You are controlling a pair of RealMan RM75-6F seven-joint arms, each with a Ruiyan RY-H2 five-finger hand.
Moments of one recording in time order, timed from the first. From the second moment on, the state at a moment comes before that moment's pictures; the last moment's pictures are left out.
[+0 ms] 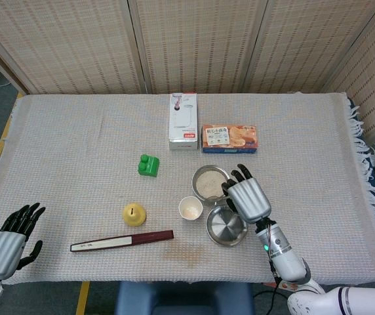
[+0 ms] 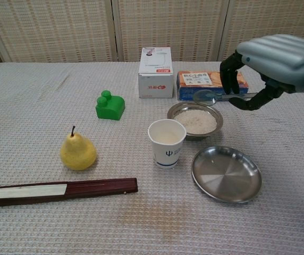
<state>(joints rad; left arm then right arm) -0.10 -1.15 0.05 -1.53 1.65 1.49 0.04 0.61 -1.41 0.10 -1.83 -1.20 1.24 -0.67</state>
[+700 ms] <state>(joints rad) -0.11 -1.16 0.05 -1.54 1.64 1.48 0.06 0.62 -1.52 0.00 -1.67 -1.12 1.05 -0.73</state>
